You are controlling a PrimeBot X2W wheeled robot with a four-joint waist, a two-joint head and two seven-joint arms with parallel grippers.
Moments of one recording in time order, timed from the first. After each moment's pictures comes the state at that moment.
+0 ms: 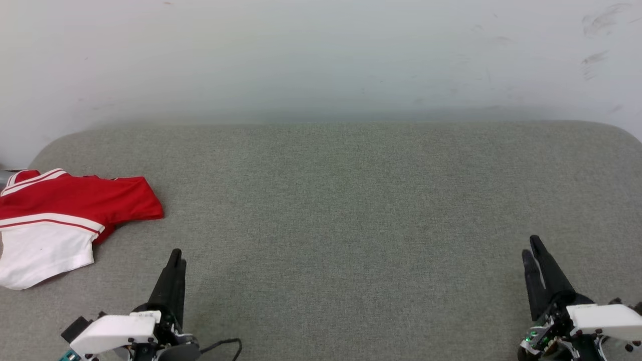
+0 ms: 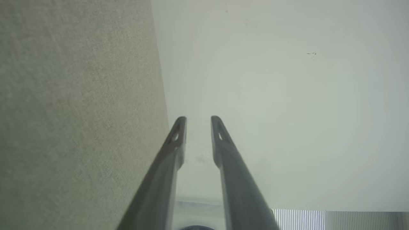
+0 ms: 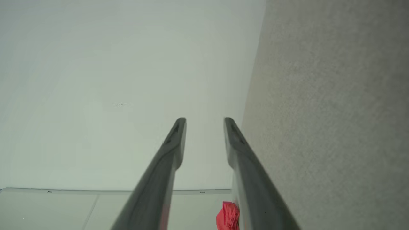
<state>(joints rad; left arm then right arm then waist) -0.08 0.05 0.11 0.27 -1.61 -0.13 0.11 -0.08 -0.05 -0.11 0.27 1.61 0.13 0.12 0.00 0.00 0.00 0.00</state>
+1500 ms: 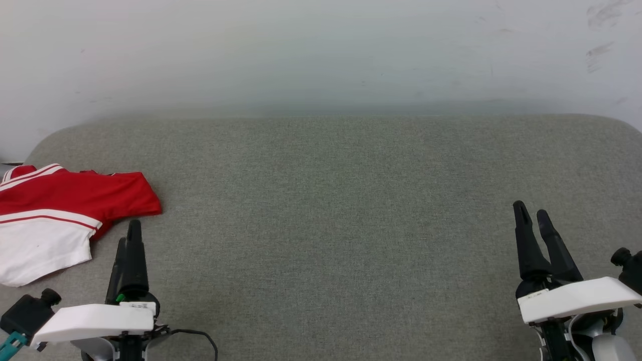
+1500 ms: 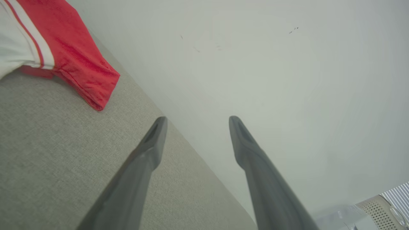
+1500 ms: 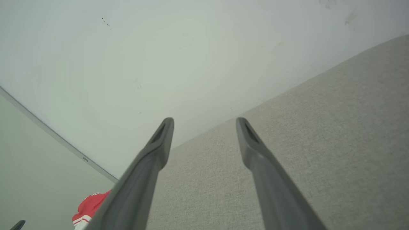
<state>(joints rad) -0.04 0.04 0.18 0.06 -1.05 -0.12 -0.07 -0.07 -0.05 -0.05 0.07 0.73 0.13 -0.06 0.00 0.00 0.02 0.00</state>
